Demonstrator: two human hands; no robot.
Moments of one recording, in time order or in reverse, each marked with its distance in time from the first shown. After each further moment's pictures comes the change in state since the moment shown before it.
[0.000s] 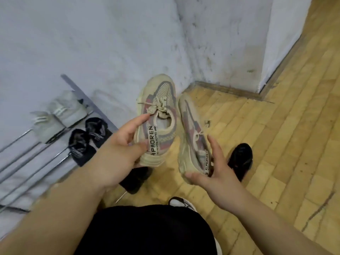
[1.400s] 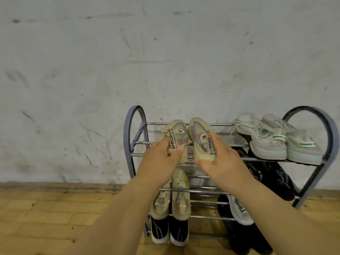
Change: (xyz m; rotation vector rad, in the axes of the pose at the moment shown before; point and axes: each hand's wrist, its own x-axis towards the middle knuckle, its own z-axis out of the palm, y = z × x) left_hand -0.135 -0.225 -0.363 0.300 0.935 -0.195; right_hand 0.141 -0.121 0.487 -0.792 -0.485 -0.559
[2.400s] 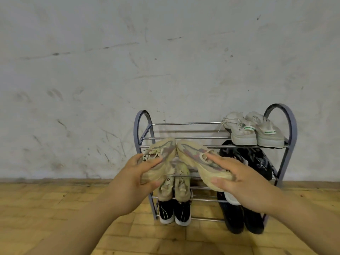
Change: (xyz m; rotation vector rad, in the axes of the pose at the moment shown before) left_hand -0.172 0.034 -0.081 0.226 -0.114 0.074; right_hand -0.139 0.018 -0.097 0.244 -0.319 -0.165
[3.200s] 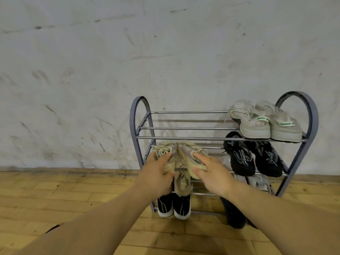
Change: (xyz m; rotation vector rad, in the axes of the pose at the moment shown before) left_hand 0.083 -0.040 0.098 -0.032 -0.067 -0.173; right_hand 0.108 0.064 0.091 0.033 0.012 0.216
